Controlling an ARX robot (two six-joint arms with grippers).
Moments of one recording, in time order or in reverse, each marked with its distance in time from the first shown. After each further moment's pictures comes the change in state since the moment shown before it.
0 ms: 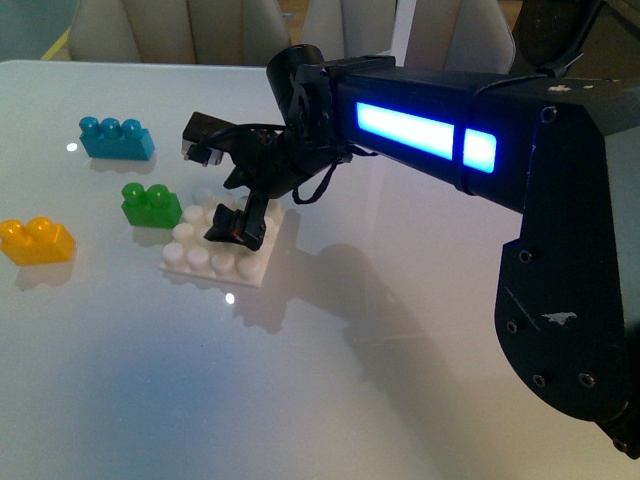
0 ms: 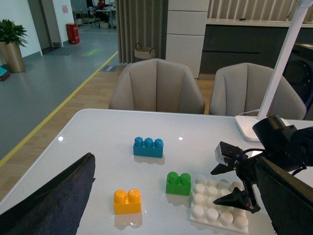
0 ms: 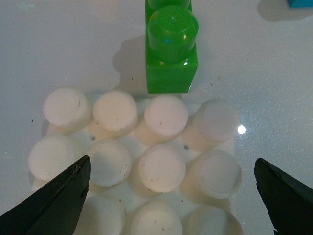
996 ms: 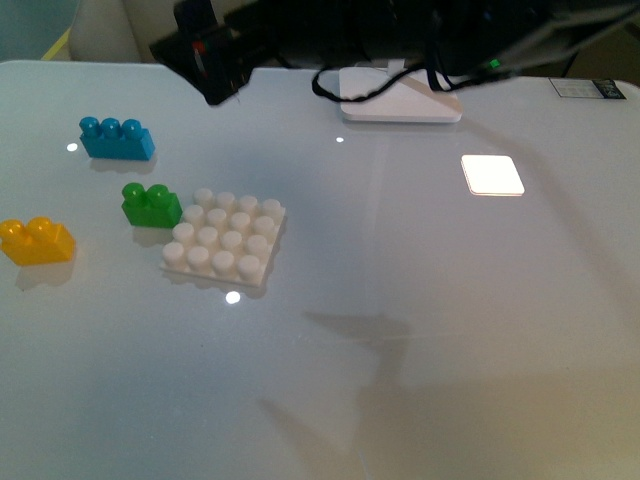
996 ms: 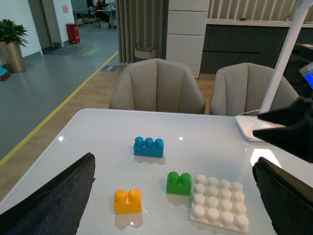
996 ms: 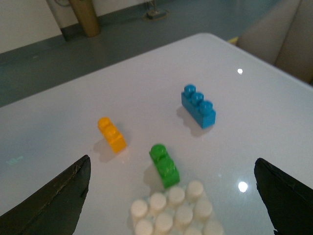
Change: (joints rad) left arm 0.000 0.000 0.000 0.000 0.000 0.000; right arm -0.037 -0.989 -1.577 1.221 0.011 0.743
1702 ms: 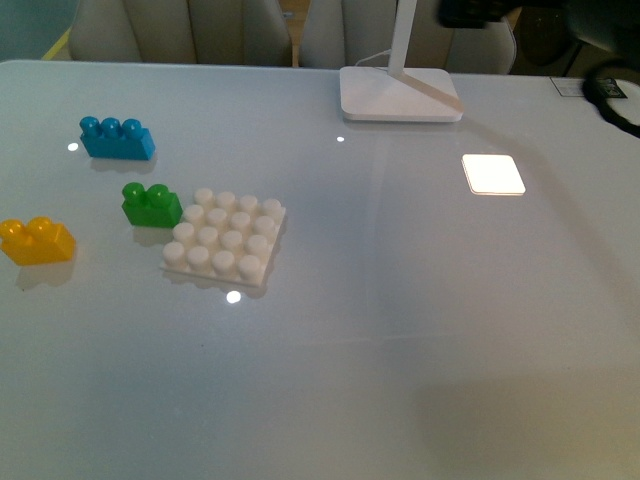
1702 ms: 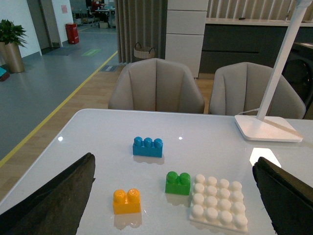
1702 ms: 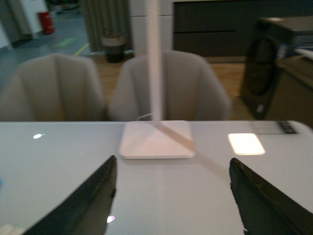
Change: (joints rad) left arm 0.000 0.000 0.000 0.000 -0.001 0.000; right arm -0.144 -0.634 -0.815 0.505 0.911 0.169
